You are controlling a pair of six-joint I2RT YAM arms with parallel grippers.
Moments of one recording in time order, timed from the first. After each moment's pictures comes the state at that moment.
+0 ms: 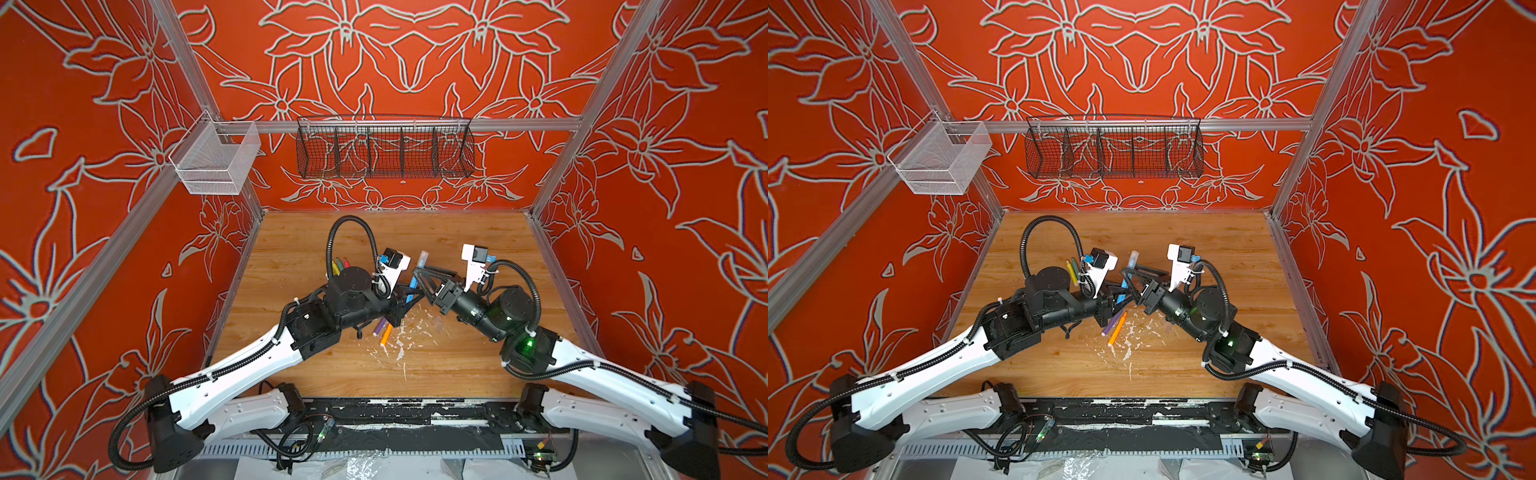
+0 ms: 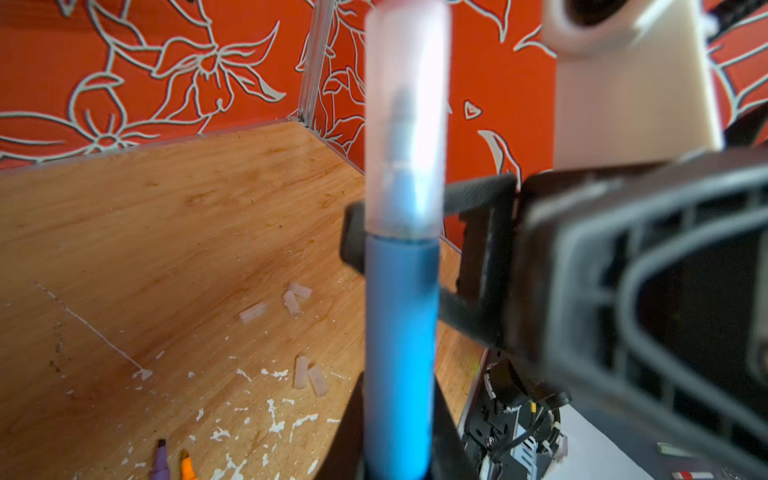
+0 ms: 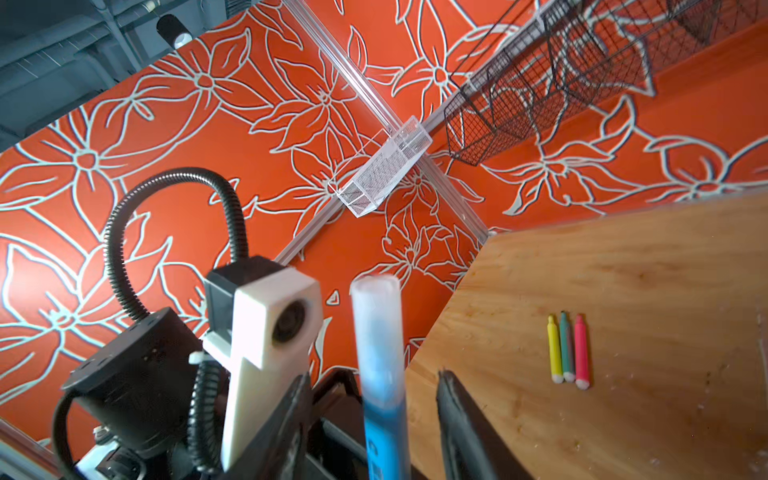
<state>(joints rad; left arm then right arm) -0.87 1.05 0.99 -0.19 0.17 -0.34 0.96 0.92 0.73 0.36 0.08 0.78</state>
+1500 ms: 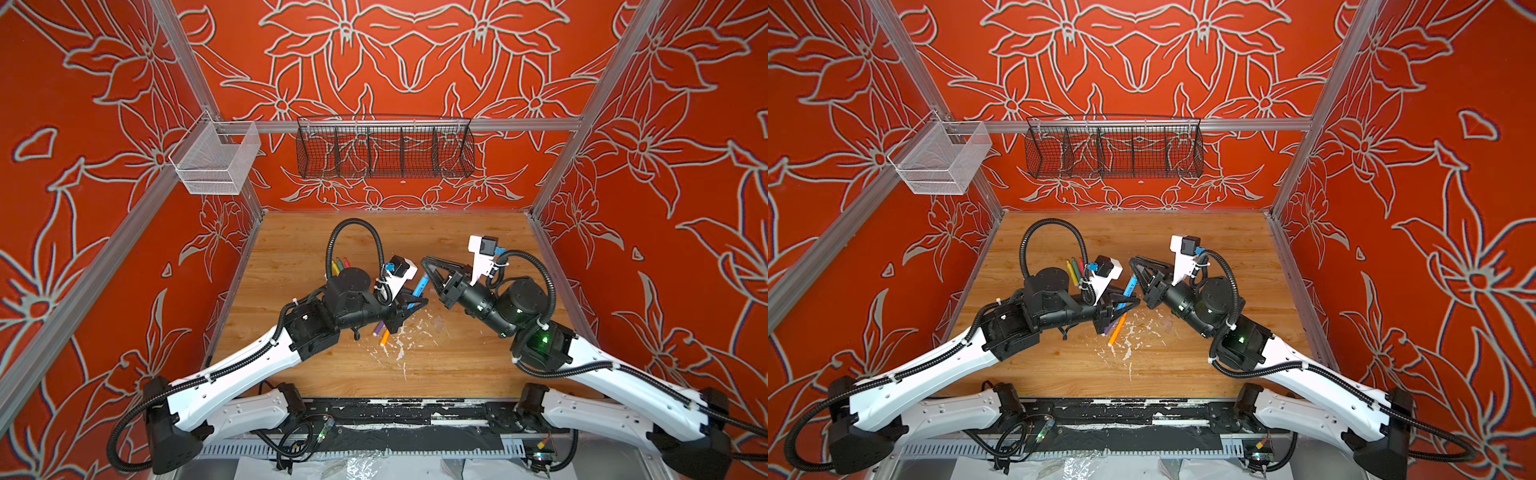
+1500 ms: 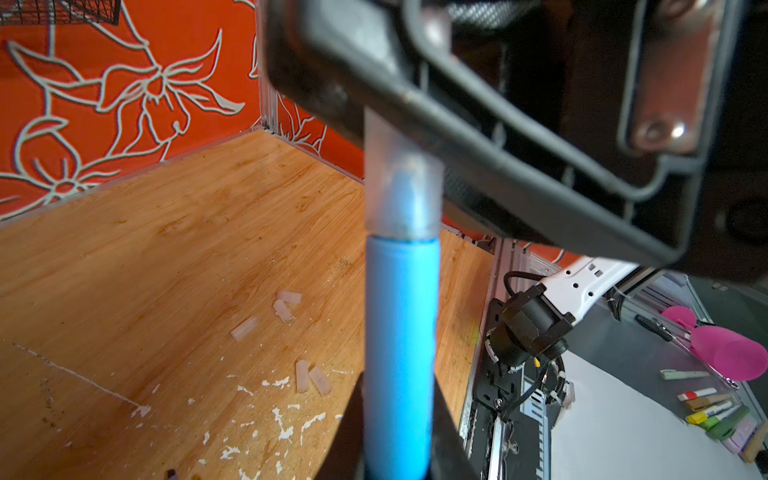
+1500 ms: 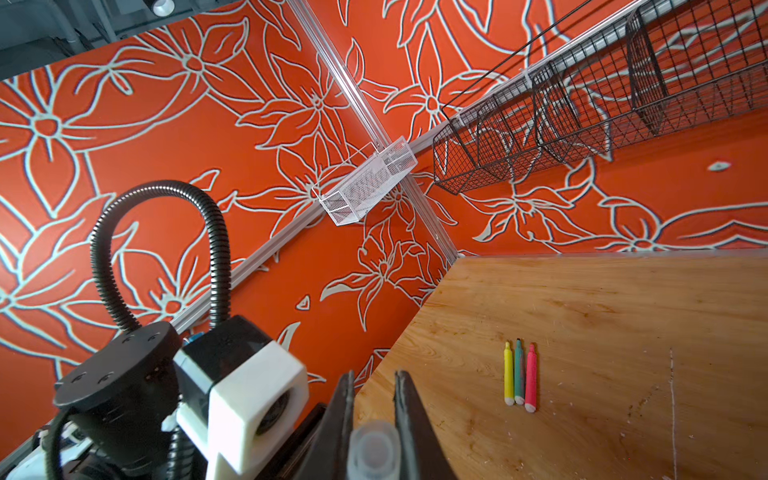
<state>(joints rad) -0.87 1.05 0.99 -0.22 0.27 -0.18 0.96 0.91 0.85 0.21 0.12 0.62</state>
